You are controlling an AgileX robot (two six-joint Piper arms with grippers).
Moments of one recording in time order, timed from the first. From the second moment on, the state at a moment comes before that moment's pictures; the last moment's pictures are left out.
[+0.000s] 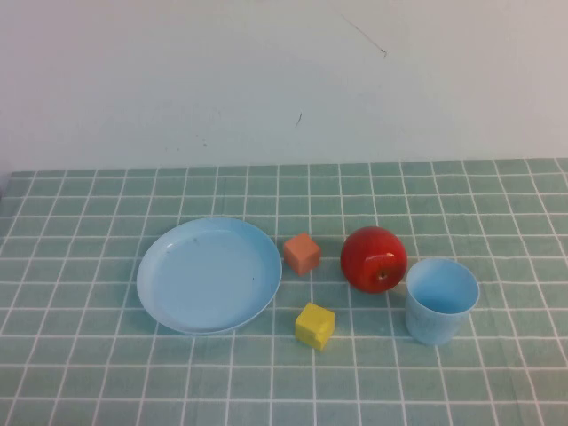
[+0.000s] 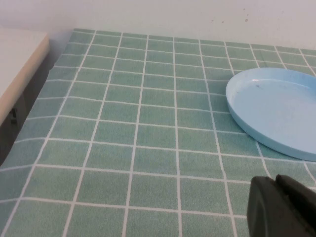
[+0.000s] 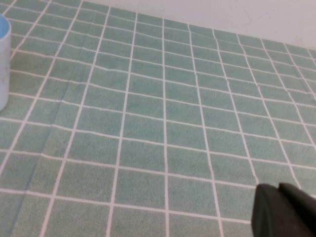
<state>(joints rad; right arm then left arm) -0.09 -0.01 0.02 -0.05 0.45 -0.19 0.01 -0.01 0.02 -0.13 0.38 -0.04</state>
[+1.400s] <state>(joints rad) -0.09 -0.01 0.03 -0.06 -0.10 -0.19 0.01 -0.01 0.02 -0.13 0.38 -0.04</state>
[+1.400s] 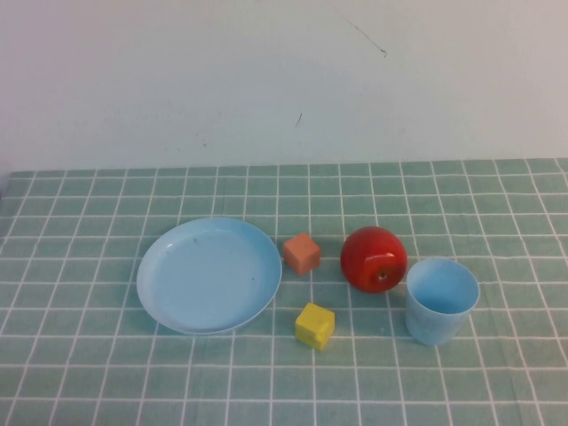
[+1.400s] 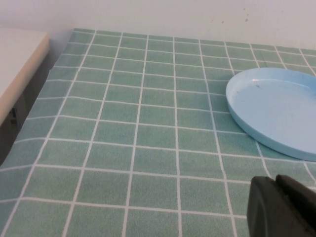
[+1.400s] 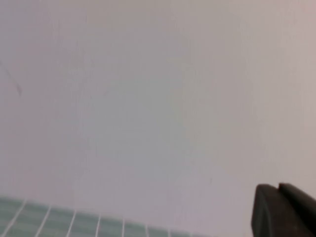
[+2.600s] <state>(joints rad) -0.09 0.77 -0.95 -0.45 0.69 0.33 0.01 -0.01 0.02 -0.13 0.38 -0.04</state>
